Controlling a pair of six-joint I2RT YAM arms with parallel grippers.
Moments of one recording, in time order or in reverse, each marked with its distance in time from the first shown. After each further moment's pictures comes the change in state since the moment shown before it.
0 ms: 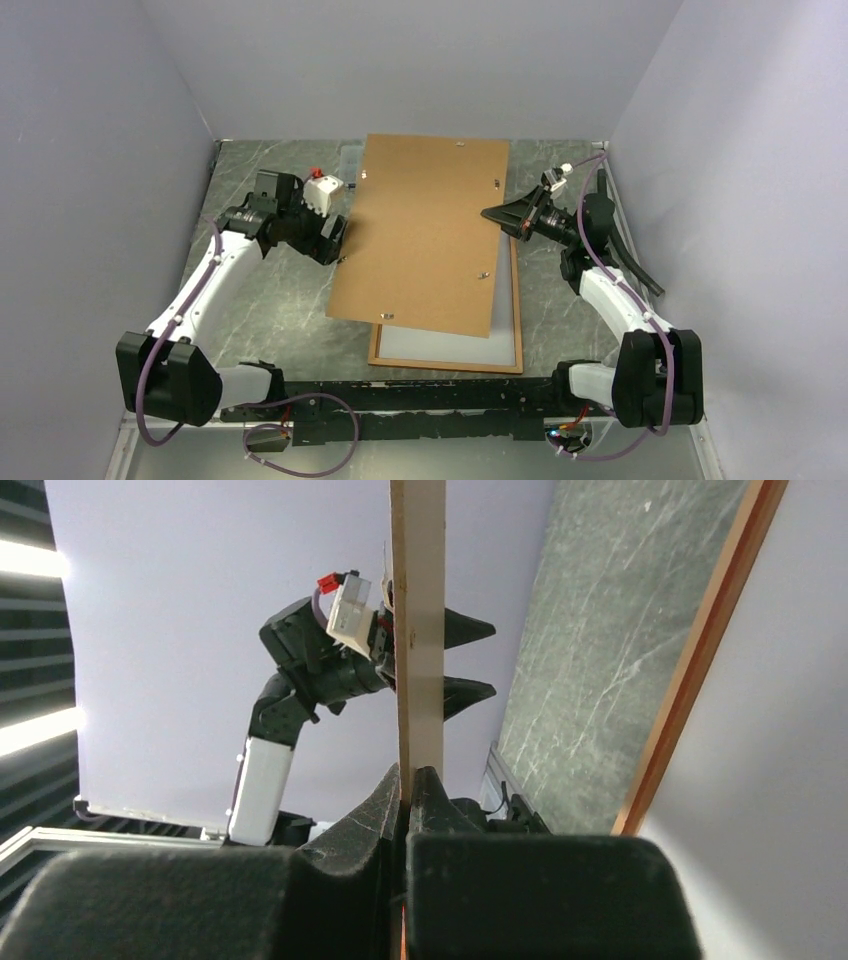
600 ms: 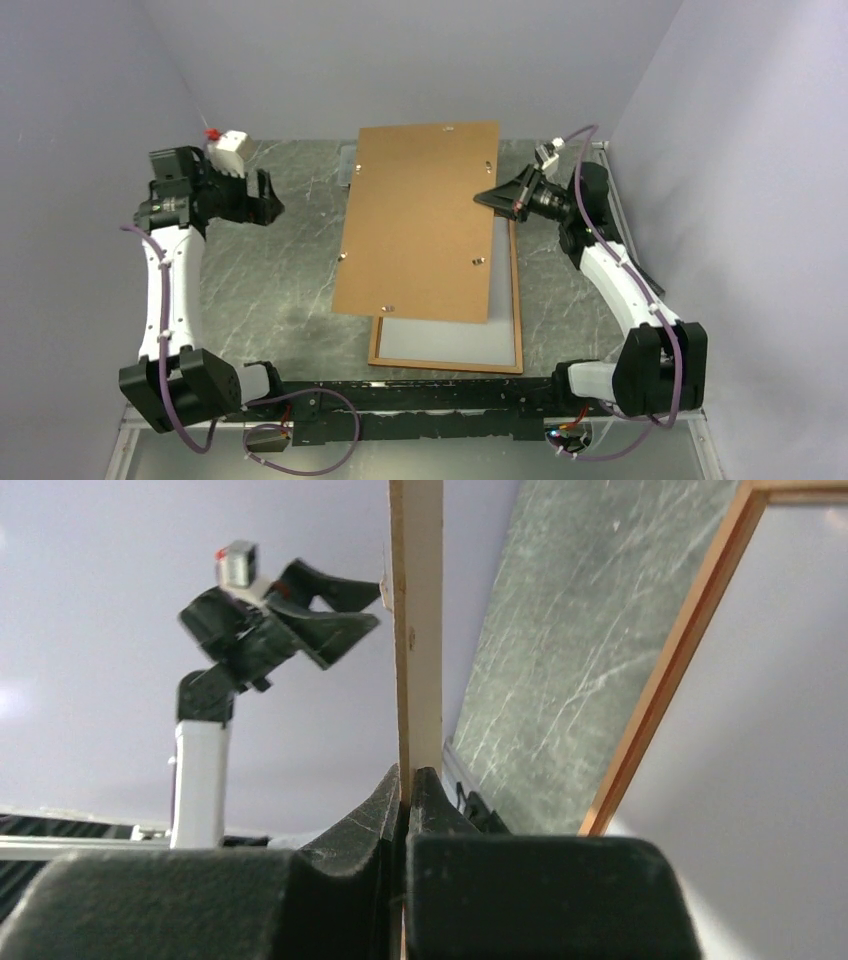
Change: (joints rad) left arm 0.488 -0.034 0.245 -0.039 0.213 -0.039; right arm 0.071 0.085 0.306 -0.389 0.058 -0.267
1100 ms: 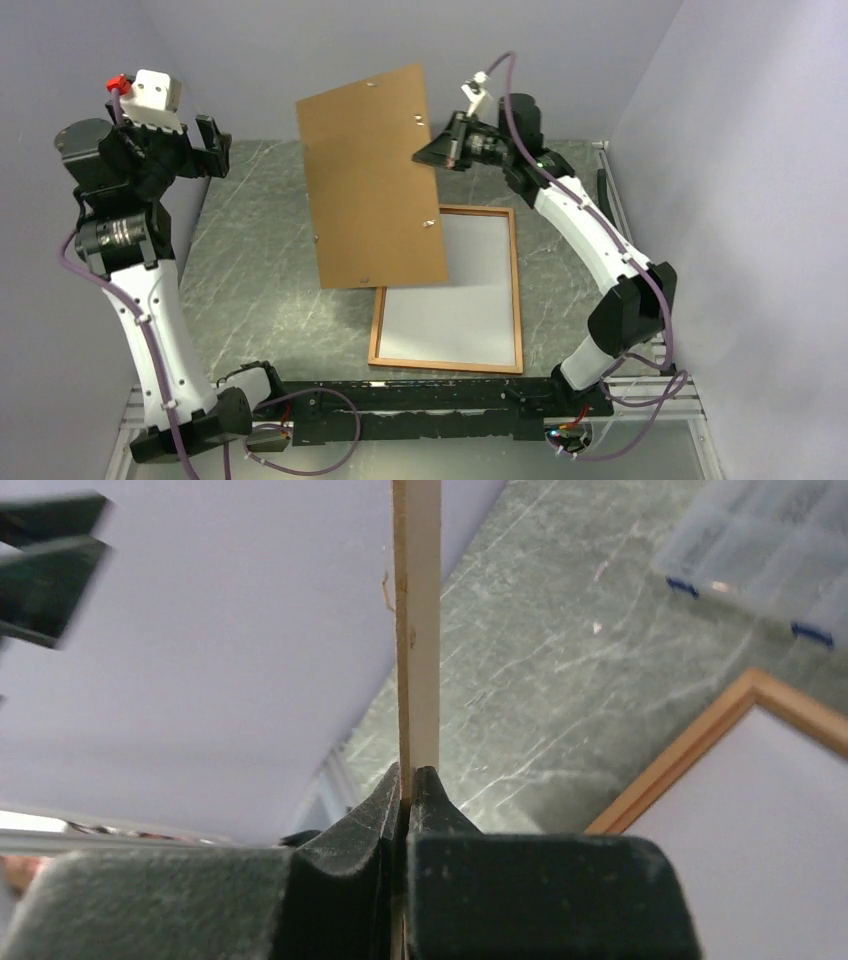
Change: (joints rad) left arm 0.057 -0.122 0.334 0.140 -0.072 -0.092; right arm 0.375 0.352 0.709 -0.435 0.308 -0.484
